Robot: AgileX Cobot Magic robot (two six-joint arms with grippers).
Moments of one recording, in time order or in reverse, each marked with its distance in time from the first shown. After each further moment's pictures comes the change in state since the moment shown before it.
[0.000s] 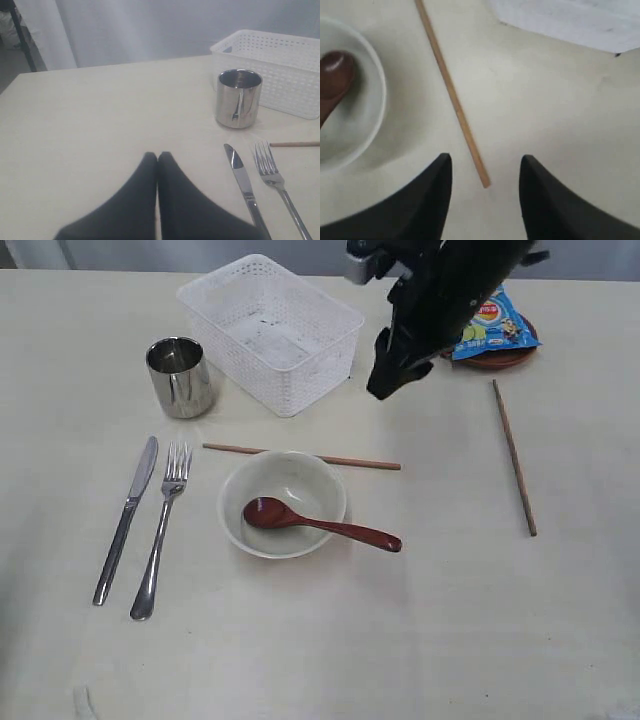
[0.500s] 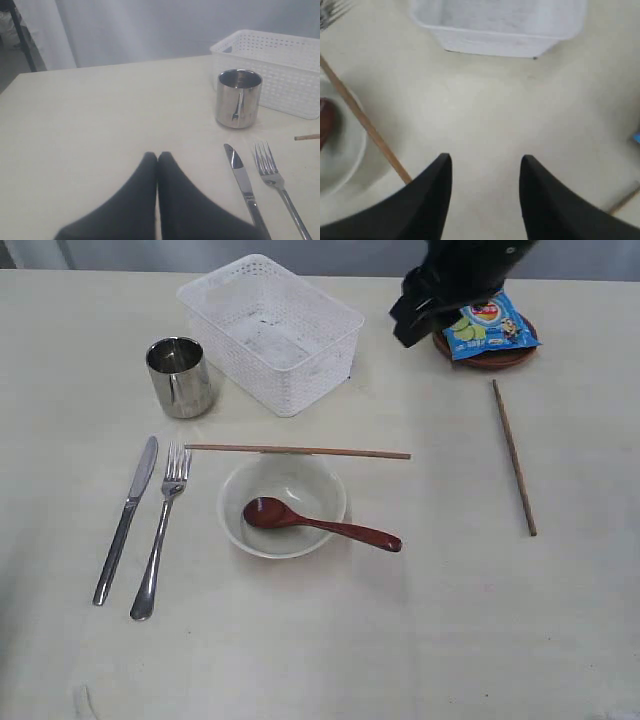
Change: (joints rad) left arm 0.000 0.000 0.000 0.000 0.000 0.000; right arm -0.015 -0.155 0.000 -0.104 -0.039 0.276
